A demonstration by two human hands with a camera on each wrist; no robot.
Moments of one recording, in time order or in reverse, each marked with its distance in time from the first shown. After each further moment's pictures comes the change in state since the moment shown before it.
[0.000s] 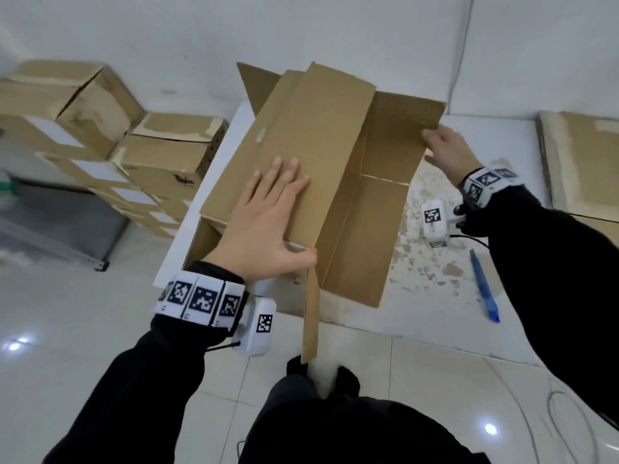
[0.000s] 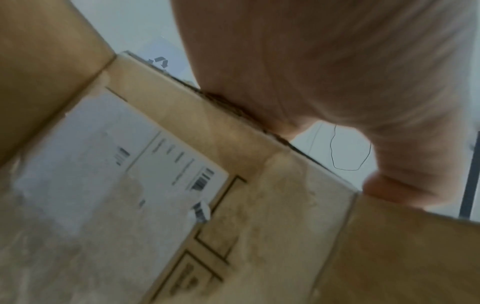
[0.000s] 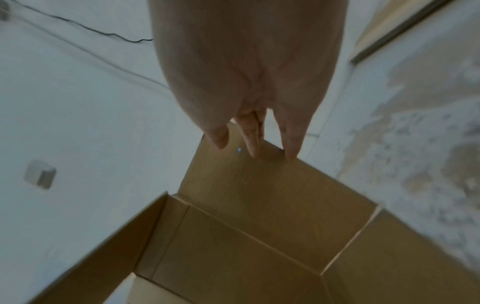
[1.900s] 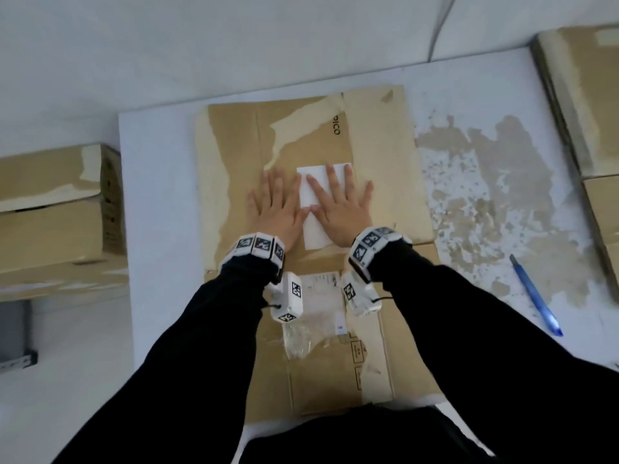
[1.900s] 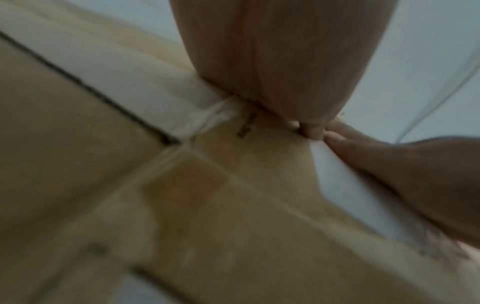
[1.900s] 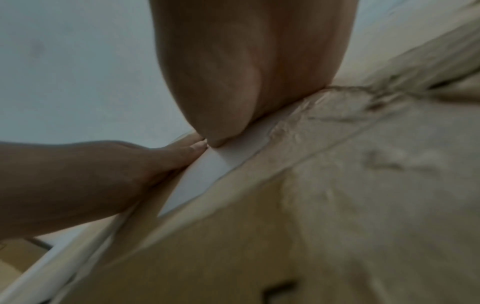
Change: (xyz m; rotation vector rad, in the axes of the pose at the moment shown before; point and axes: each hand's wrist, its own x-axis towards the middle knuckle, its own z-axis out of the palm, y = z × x) left_hand 0.257 -0.149 0.205 -0.115 -0.462 -0.033; right_hand 0.075 0.032 0.212 -0.834 -0.272 0.084
